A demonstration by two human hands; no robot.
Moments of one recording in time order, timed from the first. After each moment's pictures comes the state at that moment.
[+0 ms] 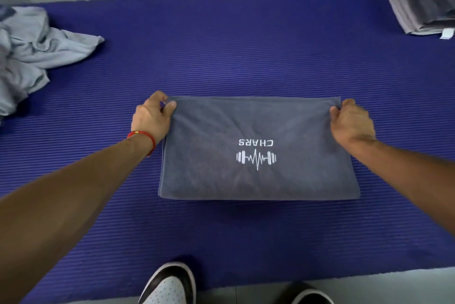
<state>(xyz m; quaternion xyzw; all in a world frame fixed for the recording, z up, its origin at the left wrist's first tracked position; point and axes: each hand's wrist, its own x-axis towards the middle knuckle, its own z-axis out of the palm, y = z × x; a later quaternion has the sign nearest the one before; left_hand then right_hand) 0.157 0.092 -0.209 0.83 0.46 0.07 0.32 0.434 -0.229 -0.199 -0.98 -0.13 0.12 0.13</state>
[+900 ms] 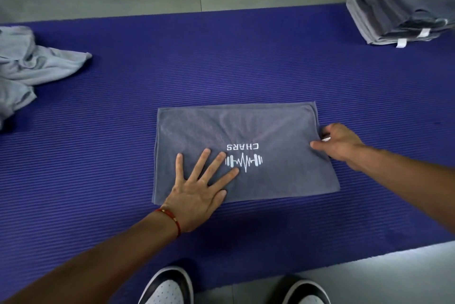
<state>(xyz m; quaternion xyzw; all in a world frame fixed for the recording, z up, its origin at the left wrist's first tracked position) 0.105 -0.060 -0.232 0.99 0.06 -0.10 0.05 0.418 -0.277 -0.181 -0.93 -0.08 0.31 0.18</state>
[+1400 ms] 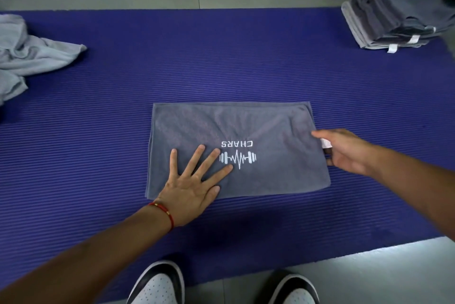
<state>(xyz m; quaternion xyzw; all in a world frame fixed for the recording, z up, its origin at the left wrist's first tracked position) 0.107 -0.059 -0.232 0.99 0.05 -0.11 0.05 0.409 -0.288 -0.146 -0.77 0.04 0.47 0.43</state>
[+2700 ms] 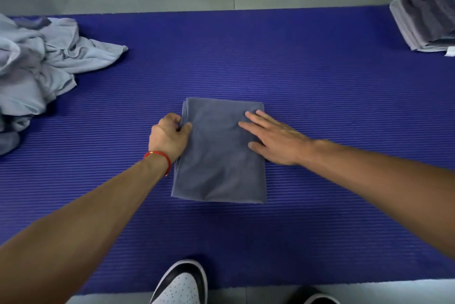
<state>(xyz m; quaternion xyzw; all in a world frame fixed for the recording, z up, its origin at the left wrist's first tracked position) 0.133 0.056 -0.193 0.77 0.52 0.07 0.36 0.329 -0.131 -0.165 -0.77 -0.57 0.30 -0.03</state>
